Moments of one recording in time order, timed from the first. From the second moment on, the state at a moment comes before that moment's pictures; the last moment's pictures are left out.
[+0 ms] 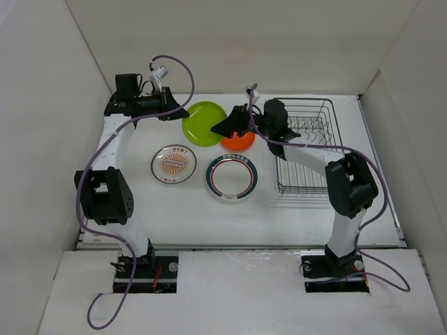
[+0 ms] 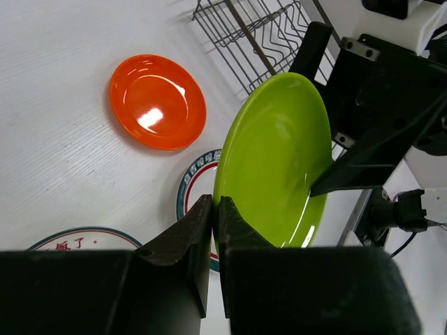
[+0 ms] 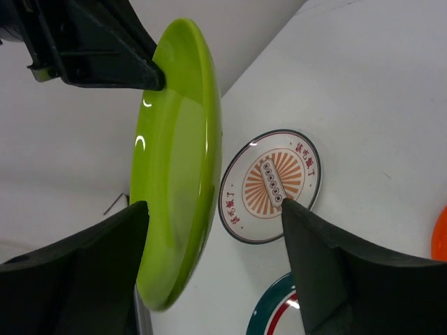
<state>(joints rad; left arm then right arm) 0.02 1.73 1.61 -0.51 0.99 -0.09 0.50 1.86 1.31 0.51 -0.64 0.65</state>
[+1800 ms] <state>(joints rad) -0.12 1.67 1.59 -0.53 0.39 -0.05 0.22 1.72 1.50 -0.47 0.35 0.24</state>
